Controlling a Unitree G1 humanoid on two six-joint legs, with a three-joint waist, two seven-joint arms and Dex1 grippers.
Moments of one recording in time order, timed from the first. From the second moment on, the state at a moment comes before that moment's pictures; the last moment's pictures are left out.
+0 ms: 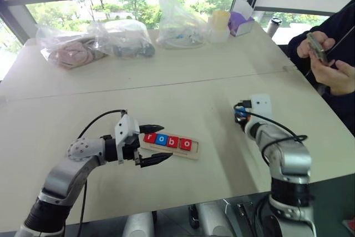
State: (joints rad) left arm -0.10 0.62 -0.07 -0.35 -0.51 0.37 -1.01; right arm -0.21 -0.24 -0.19 -0.53 0.10 1.26 0.16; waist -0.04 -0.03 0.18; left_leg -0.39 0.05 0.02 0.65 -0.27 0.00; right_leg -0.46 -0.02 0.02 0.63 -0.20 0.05
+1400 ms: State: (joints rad) left arm -0.03 0.70 0.02 -0.42 -0.52 0.40 -1.02; right arm -0.27 -0.91 0.12 0.09 0.18 0.10 1.31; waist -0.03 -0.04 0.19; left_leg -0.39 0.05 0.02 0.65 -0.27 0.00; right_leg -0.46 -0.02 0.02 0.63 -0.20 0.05
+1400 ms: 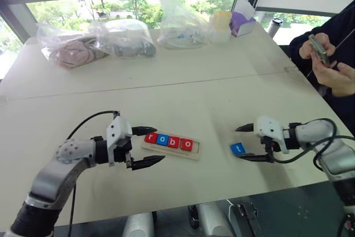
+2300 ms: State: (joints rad) left arm -0.01 0.71 0.05 -0.47 -0.53 0.43 -0.97; right arm -0.34 -0.80 0.18 -0.17 0.26 0.44 1.25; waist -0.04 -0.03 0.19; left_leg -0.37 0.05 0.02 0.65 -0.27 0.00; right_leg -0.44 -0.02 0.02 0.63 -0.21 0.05
